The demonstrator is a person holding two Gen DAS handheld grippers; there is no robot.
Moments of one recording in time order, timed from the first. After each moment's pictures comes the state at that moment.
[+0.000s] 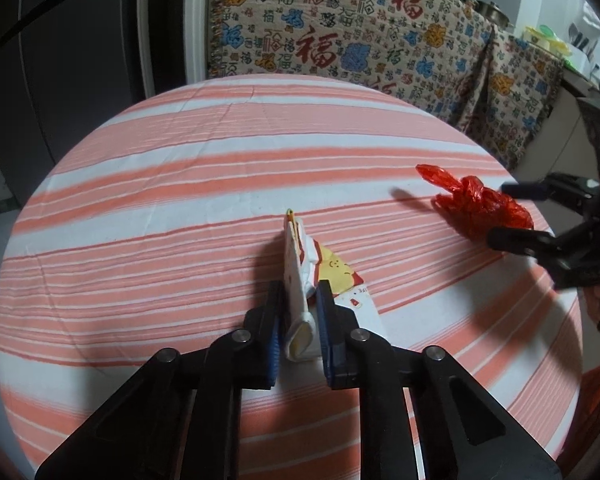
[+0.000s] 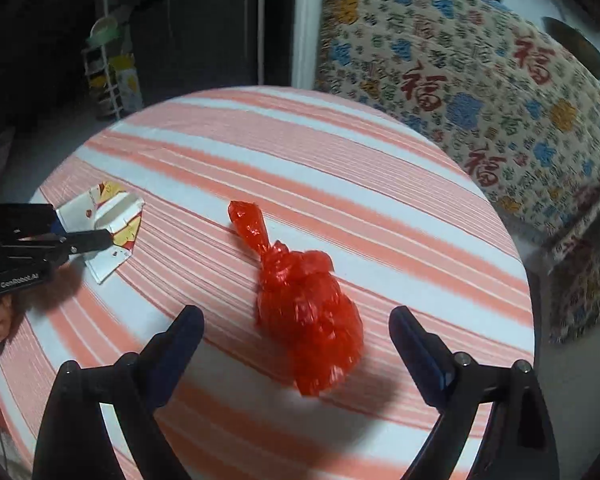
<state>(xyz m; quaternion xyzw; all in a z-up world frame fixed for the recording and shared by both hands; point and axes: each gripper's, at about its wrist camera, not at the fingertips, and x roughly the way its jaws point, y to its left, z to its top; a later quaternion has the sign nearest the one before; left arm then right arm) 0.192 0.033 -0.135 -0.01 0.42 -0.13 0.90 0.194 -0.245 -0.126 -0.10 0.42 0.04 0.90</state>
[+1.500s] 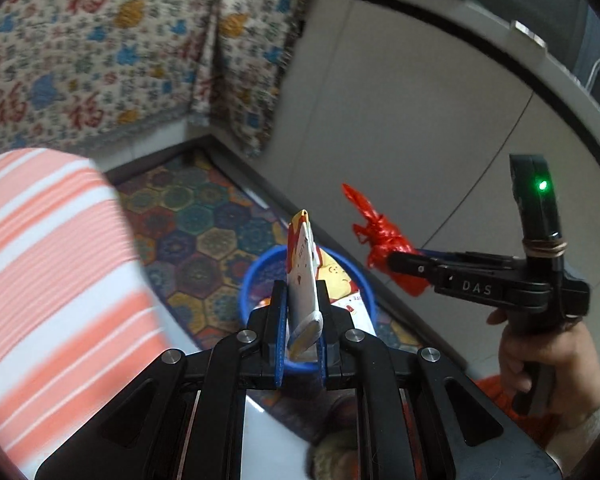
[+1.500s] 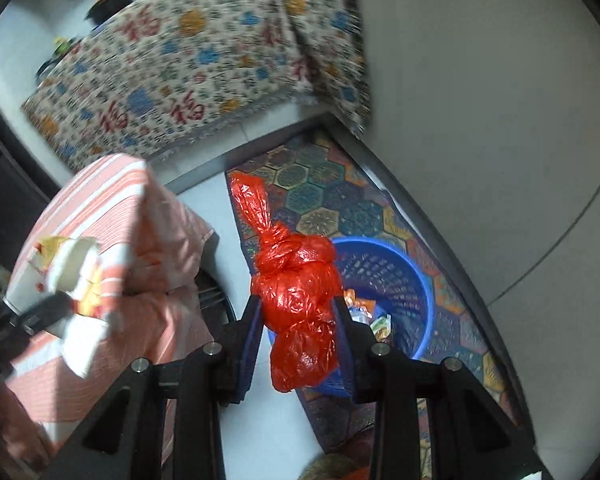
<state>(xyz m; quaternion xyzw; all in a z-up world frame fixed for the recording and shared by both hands) 0.110 -0.405 -0.087 0.06 0.41 -0.43 0.80 -0.088 -0.563 -0.119 0.25 0.37 -0.27 0.85</state>
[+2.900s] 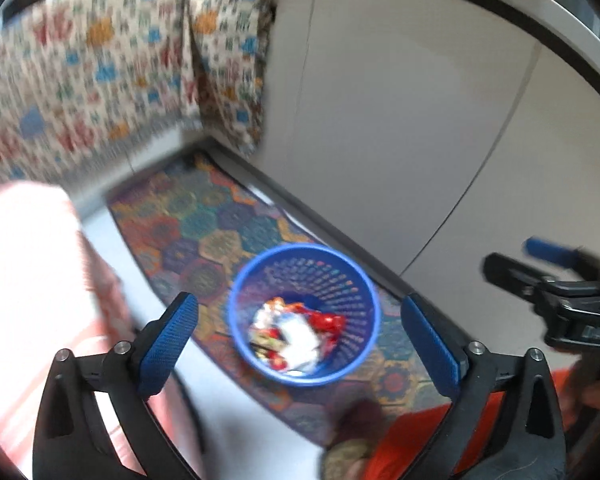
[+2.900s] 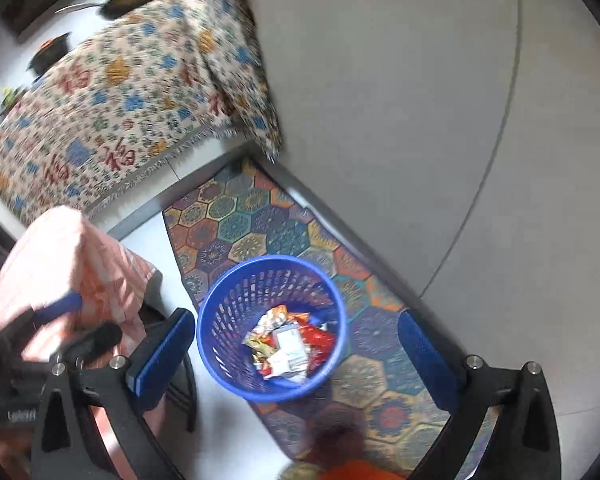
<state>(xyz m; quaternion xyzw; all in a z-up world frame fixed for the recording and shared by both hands) 0.072 -0.457 -0.076 0.14 0.39 -0.40 0.82 -0.182 -0.576 -0.105 0.24 0.32 -0.38 0.83</state>
